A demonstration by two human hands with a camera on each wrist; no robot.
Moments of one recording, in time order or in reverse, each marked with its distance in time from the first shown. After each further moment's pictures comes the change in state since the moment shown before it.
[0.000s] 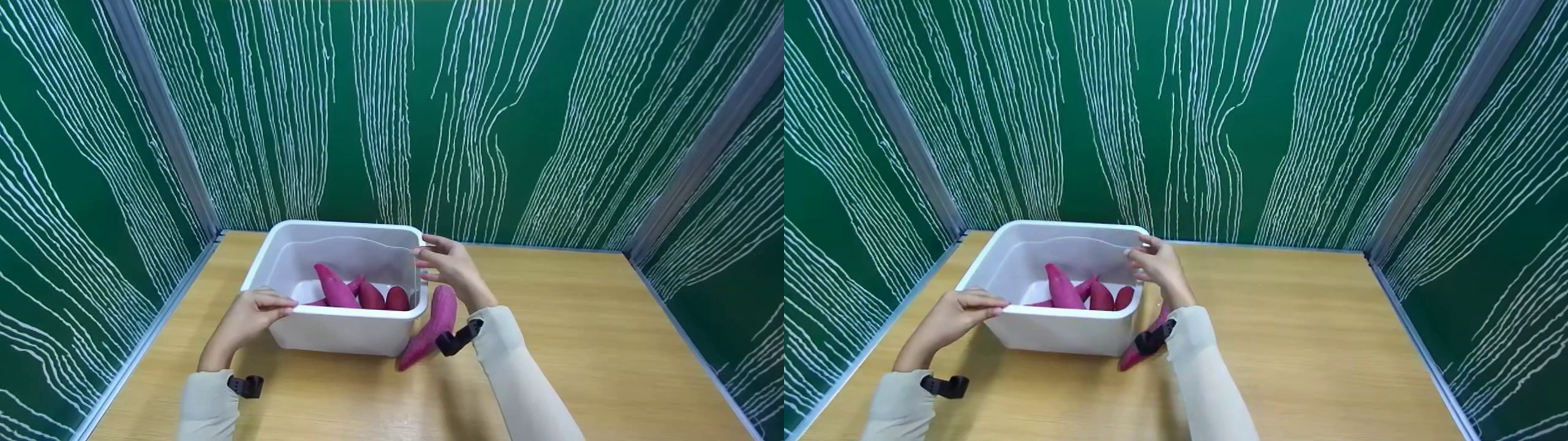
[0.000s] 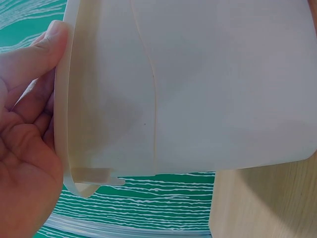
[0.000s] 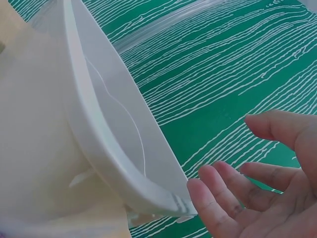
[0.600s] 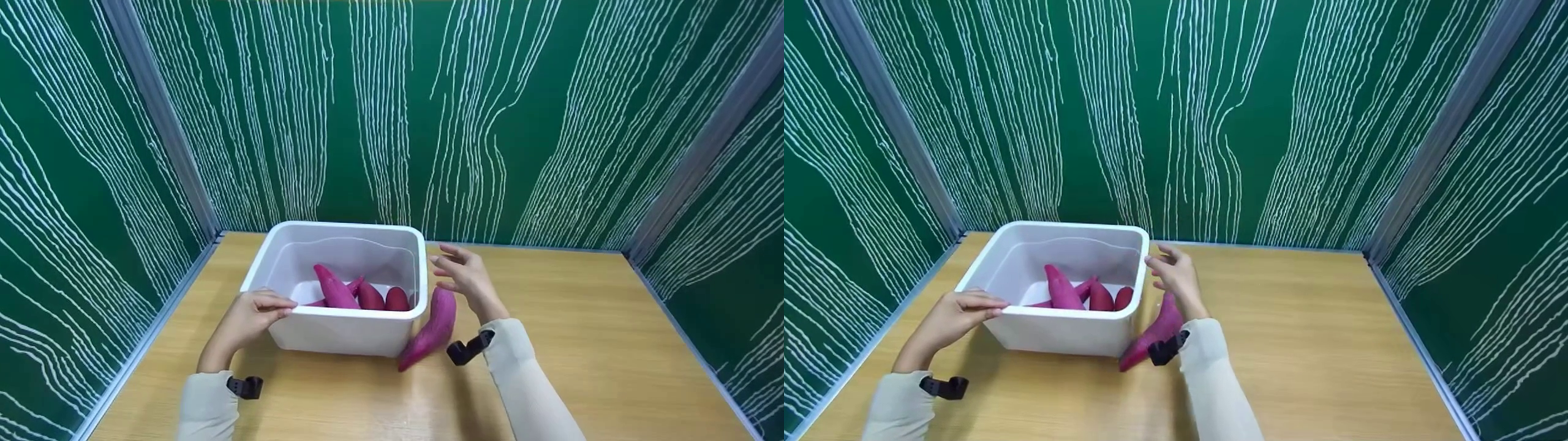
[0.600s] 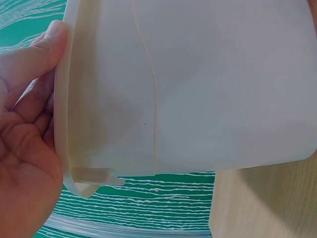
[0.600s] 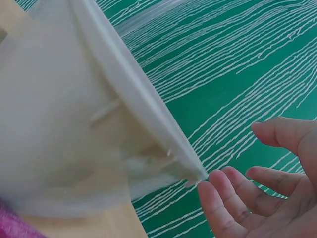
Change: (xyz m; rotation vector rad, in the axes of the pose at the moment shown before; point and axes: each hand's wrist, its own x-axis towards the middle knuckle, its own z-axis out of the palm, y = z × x) left_hand 0.000 -0.002 0.000 0.037 0.013 0.075; right_hand -0.003 0.027 -0.021 0.005 0.104 0.000
